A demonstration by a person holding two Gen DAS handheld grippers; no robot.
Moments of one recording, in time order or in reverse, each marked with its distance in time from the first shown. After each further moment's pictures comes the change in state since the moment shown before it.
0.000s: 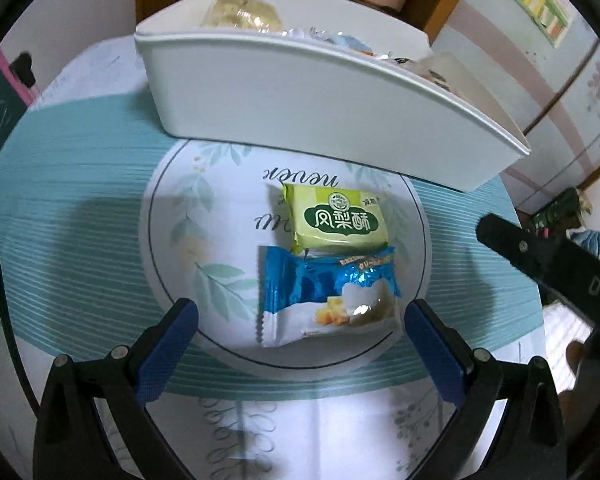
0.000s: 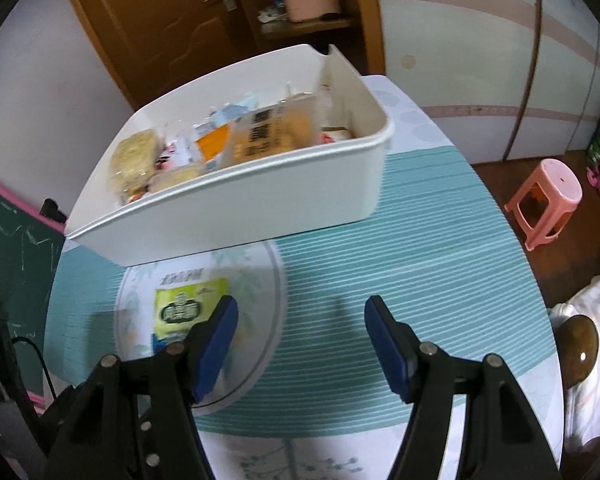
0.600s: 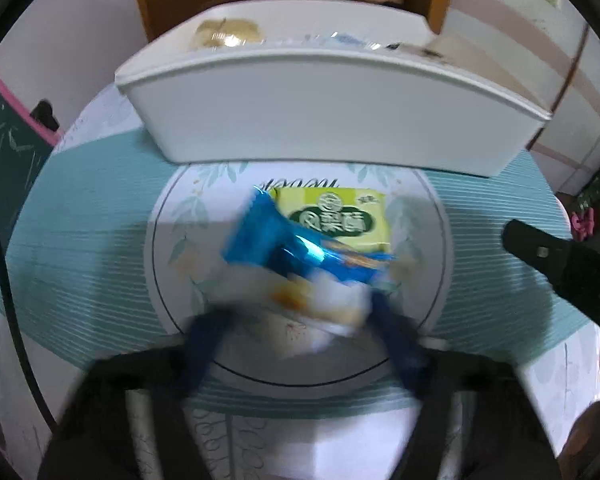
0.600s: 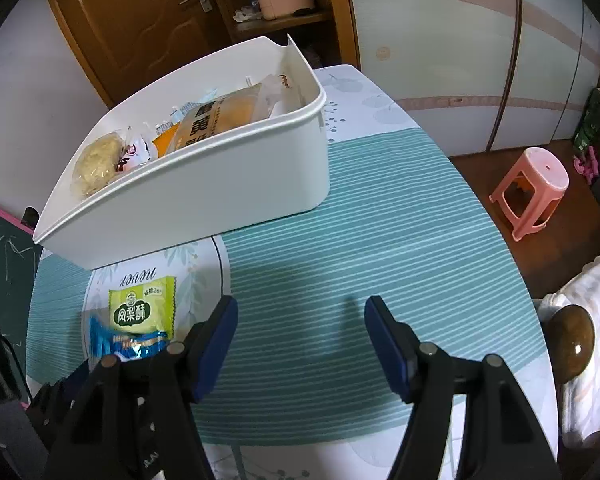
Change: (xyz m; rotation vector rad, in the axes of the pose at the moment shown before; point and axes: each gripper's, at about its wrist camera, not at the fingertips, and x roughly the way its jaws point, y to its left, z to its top) left arm 0.008 -0.057 -0.005 0.133 -0.072 0.196; right arm 0.010 -0.021 -0.005 0.016 0.003 -0.038
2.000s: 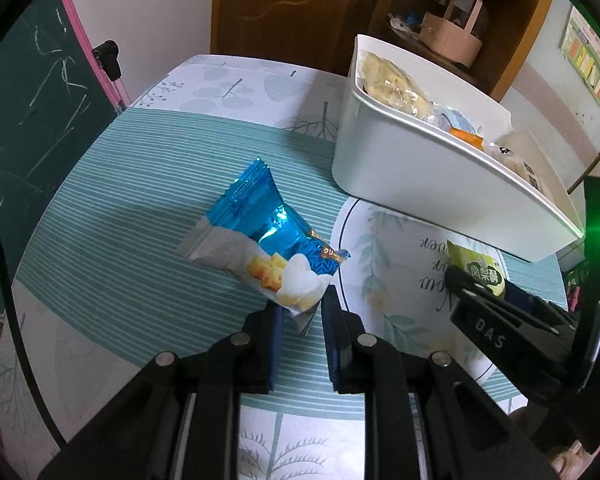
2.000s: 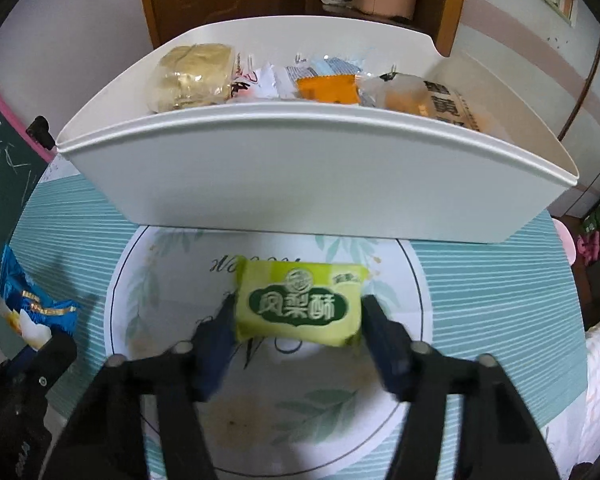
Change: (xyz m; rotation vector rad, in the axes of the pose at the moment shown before) left arm -0.020 0.150 0.000 -0.268 -0.045 -0.051; right arm 0.045 0.141 -0.017 -0.274 0.027 -0.074
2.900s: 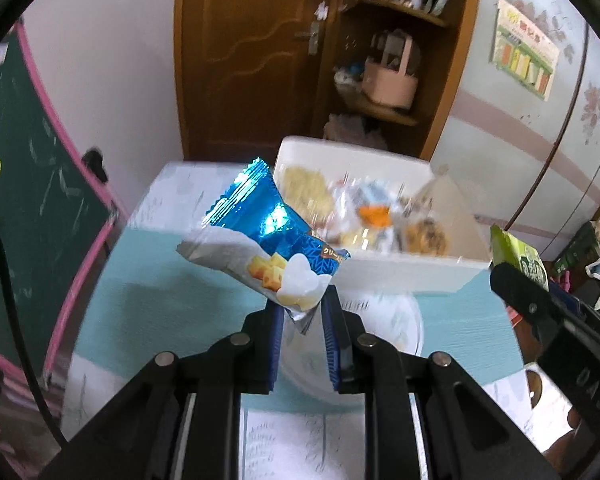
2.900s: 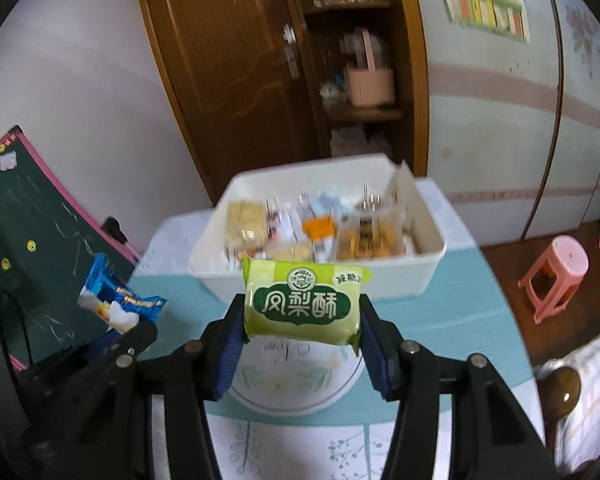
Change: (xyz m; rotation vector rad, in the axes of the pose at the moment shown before) left arm -0.134 -0.063 0.040 0.177 -0.210 -0.040; right arm -0.188 -0.055 0.011 0.099 -0.336 0.168
